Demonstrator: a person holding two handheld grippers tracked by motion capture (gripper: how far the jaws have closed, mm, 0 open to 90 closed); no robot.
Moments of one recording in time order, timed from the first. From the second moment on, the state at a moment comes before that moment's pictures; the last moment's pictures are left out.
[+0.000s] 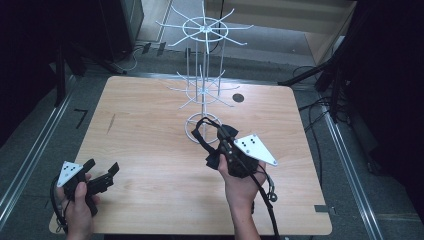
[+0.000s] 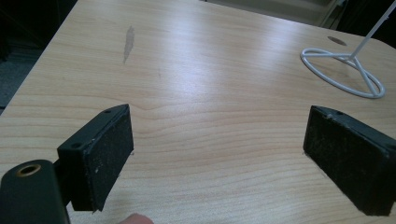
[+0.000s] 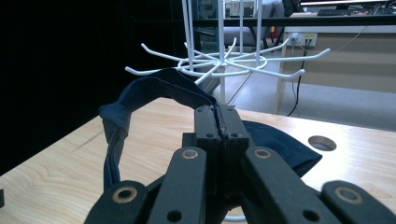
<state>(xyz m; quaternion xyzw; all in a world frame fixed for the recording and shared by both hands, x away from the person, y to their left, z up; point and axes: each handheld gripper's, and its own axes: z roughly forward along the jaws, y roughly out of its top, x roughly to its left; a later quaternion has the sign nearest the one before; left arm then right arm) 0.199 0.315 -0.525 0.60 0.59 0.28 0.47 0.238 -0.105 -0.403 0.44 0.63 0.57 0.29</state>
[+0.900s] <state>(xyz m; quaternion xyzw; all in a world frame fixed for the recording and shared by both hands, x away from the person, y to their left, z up) 0.199 0.315 -0.525 0.60 0.59 0.28 0.47 0.265 -0.100 -0.399 0.45 0.63 0.57 0.29</state>
